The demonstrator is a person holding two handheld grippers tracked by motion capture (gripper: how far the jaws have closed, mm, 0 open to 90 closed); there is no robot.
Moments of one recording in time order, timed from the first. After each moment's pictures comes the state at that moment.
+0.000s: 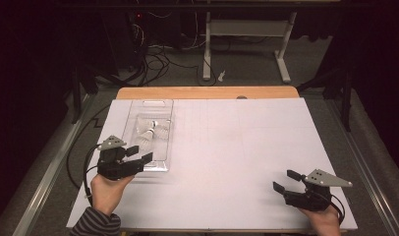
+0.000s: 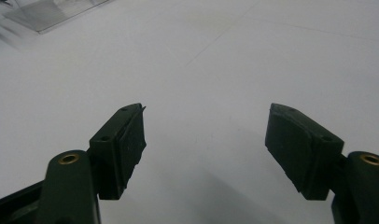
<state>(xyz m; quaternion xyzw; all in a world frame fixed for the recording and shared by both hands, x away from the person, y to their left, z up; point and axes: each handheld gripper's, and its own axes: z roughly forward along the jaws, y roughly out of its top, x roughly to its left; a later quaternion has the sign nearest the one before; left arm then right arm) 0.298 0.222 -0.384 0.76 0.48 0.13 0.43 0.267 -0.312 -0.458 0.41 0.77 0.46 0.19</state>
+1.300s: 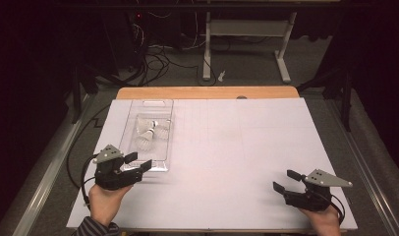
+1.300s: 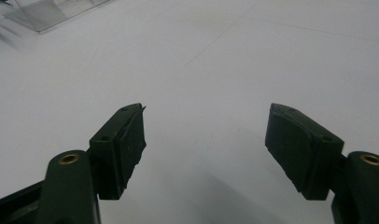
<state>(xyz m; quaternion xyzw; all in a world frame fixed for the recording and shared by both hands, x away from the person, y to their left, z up) 0.277 0.224 -0.394 0.75 0.46 0.14 0.45 0.267 -0.312 -0.458 0.41 0.77 0.46 0.20</state>
